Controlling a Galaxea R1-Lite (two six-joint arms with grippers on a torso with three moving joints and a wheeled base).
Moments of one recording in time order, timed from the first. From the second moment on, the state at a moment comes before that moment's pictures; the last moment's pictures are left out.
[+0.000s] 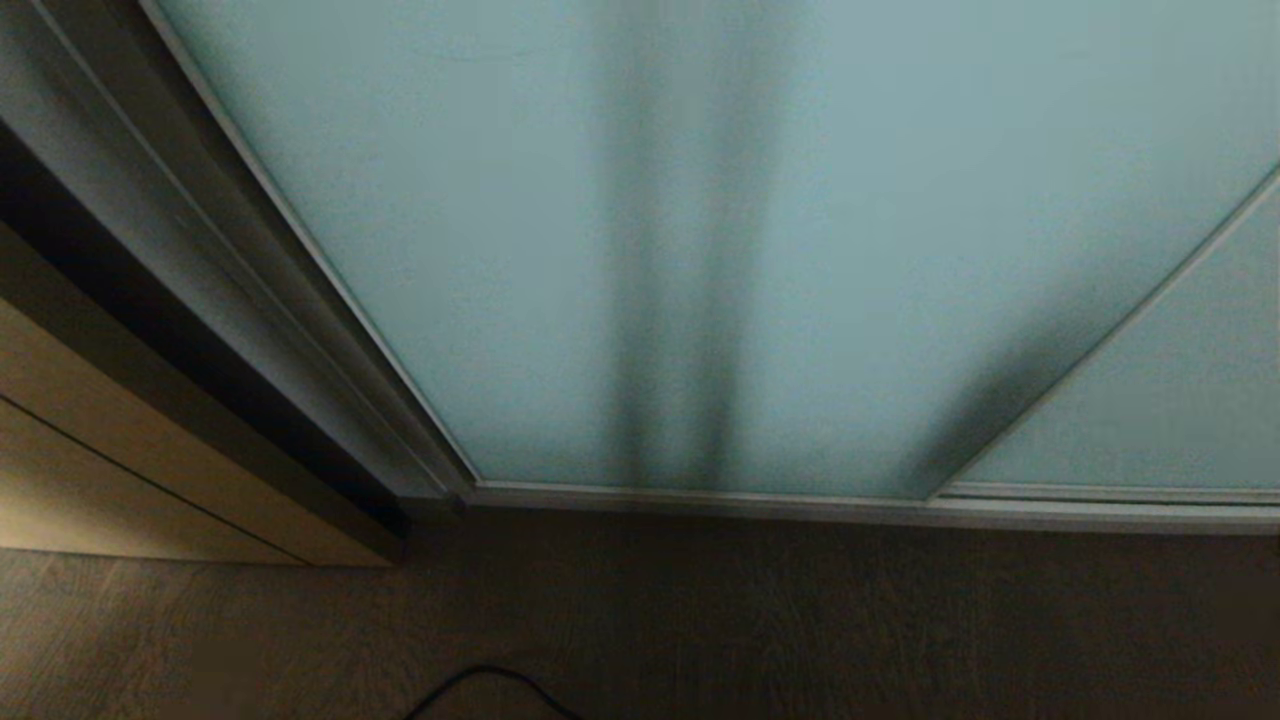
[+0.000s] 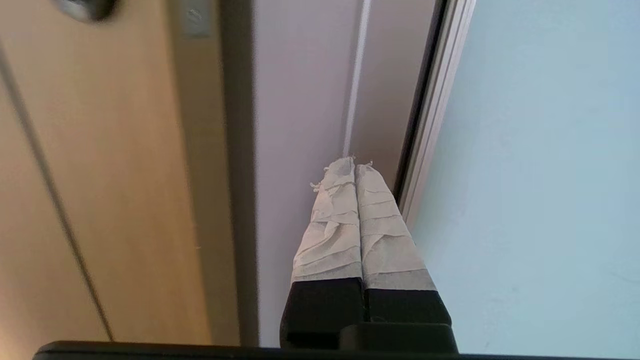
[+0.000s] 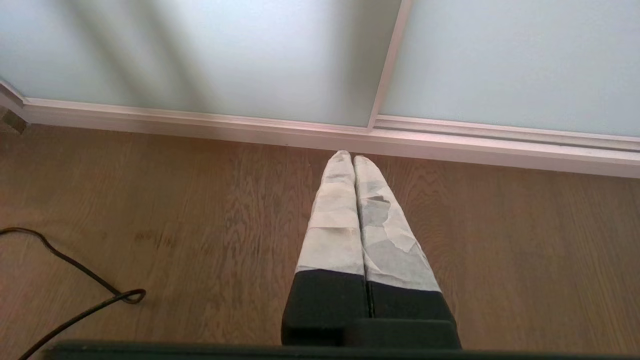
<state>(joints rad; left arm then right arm) 0.00 1.03 -0.89 -0.77 0.35 -0.02 0.00 0.00 0.00 0.01 0.00 0.01</state>
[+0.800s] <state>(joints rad) 0.00 1.22 -0.98 -0.79 0.33 -0.04 0.00 0.00 0.00 0.01 0.00 0.01</state>
